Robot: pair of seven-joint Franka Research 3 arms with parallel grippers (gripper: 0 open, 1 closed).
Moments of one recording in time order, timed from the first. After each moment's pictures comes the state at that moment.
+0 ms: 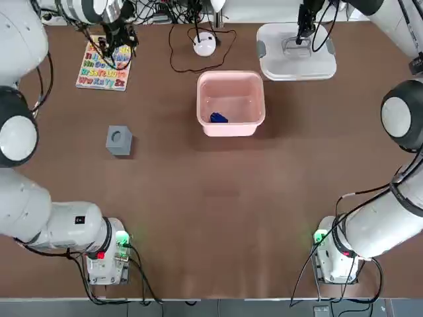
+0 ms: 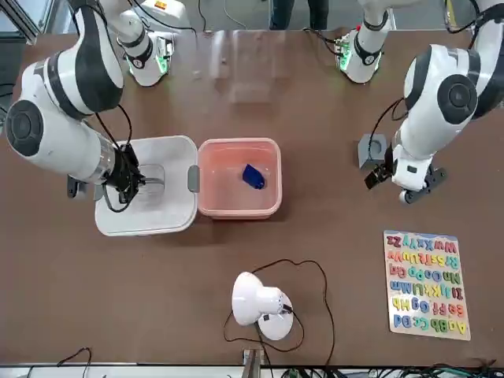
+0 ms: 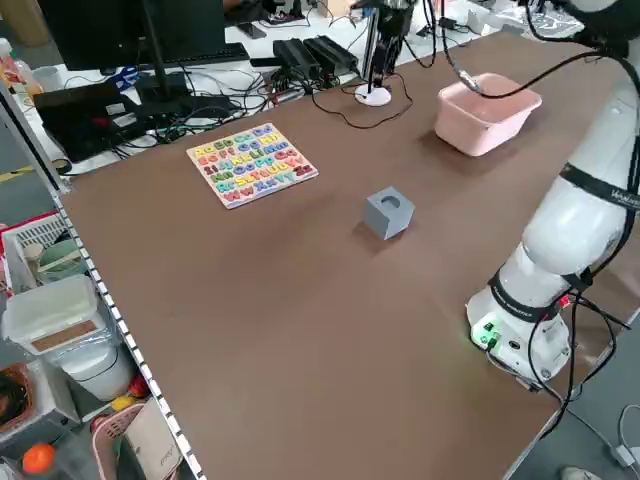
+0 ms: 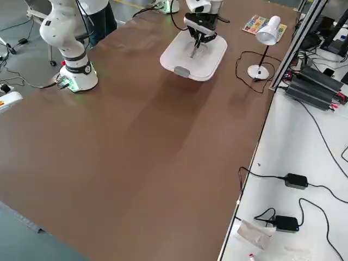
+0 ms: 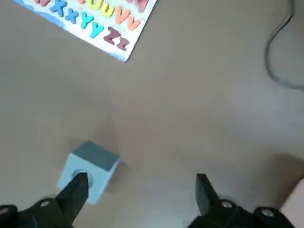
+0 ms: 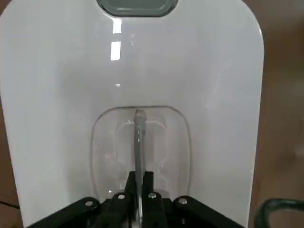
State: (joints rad) left arm 0.03 0.05 -0.25 -1.97 0.07 1.94 -0.62; right arm 0.36 0.27 -0.13 -1.53 0.19 1.65 1.73
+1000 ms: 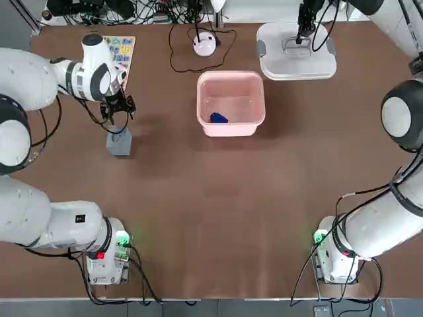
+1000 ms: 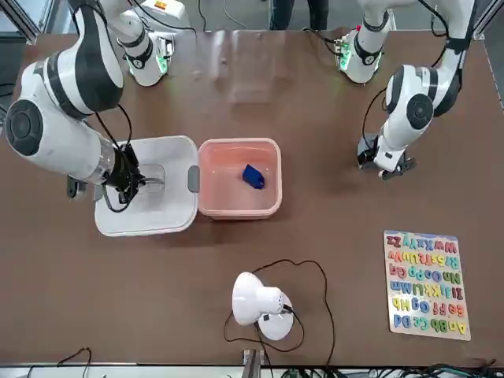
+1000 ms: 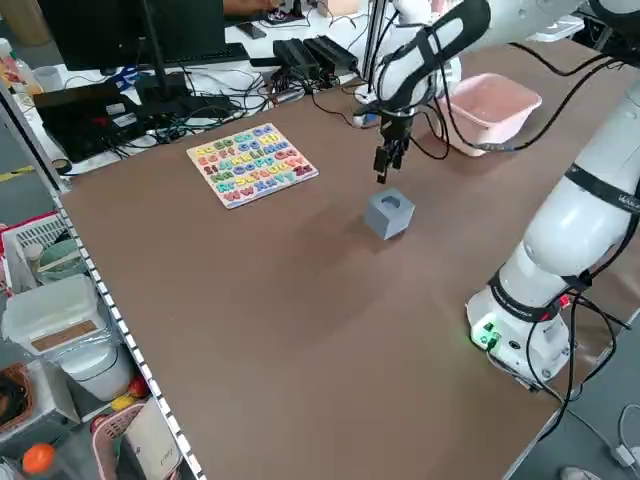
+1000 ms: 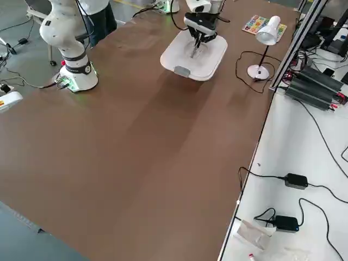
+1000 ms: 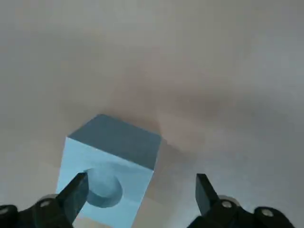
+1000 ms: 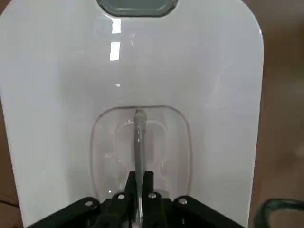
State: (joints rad) left arm 0.06 0.01 -0.21 -2.52 0.07 2.35 -0.50; right arm 0.36 0.27 -0.13 -1.52 0.19 1.65 1.73
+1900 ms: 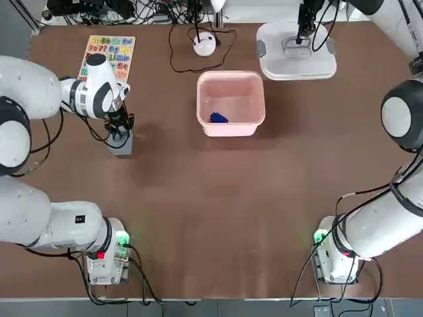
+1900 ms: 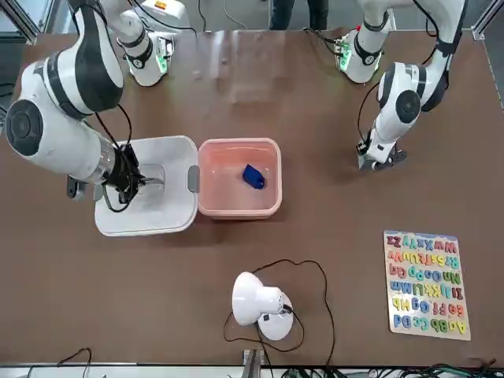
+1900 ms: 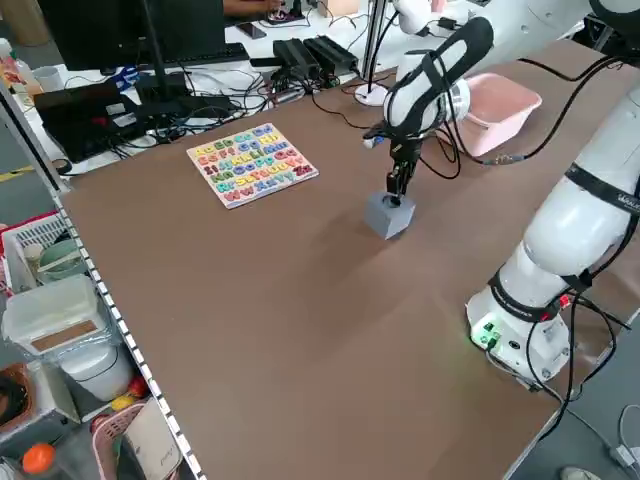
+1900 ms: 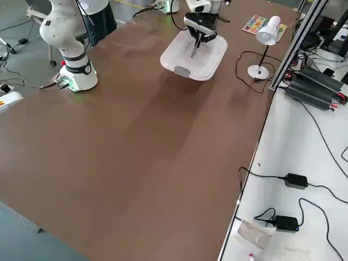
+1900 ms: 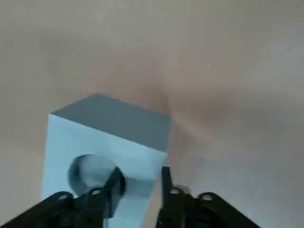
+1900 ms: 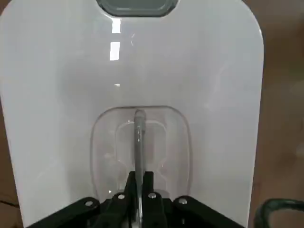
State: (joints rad) left arm 0.05 0.01 -0.21 -2.62 0.07 2.45 -0.52; right arm 0.36 0.27 -0.13 -1.52 0.19 1.65 1.73
